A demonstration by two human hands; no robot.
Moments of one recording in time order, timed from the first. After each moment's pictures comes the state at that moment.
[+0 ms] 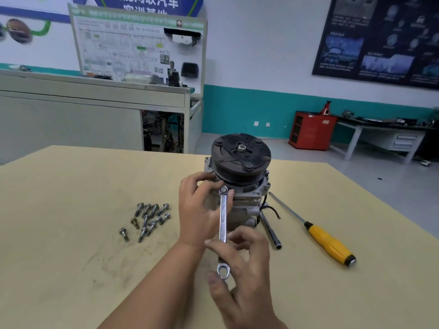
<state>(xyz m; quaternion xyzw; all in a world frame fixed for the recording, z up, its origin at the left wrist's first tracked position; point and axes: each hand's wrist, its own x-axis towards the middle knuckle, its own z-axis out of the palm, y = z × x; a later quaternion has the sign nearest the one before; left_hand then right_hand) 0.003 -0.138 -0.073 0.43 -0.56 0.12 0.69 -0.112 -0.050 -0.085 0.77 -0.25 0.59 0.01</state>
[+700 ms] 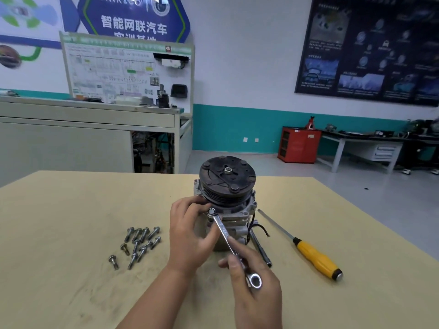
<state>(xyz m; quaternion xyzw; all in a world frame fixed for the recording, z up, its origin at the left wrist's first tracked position) 0.003 -0.127 -0.061 0.42 -0.60 0.11 0.67 -0.119 -0.046 -0.064 0.60 -0.34 0.68 -0.27</state>
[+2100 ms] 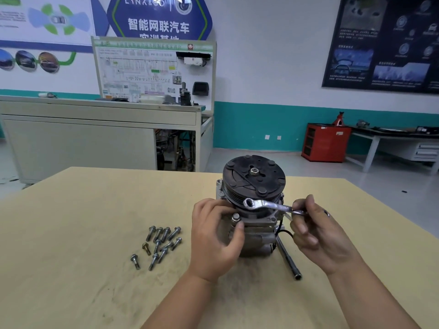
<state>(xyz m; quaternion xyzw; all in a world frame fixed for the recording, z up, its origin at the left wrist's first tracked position) 0.002 -0.124 -0.057 0.42 -0.61 0.12 0.66 -0.188 -0.165 -0.014 0.47 -0.19 0.52 -0.69</state>
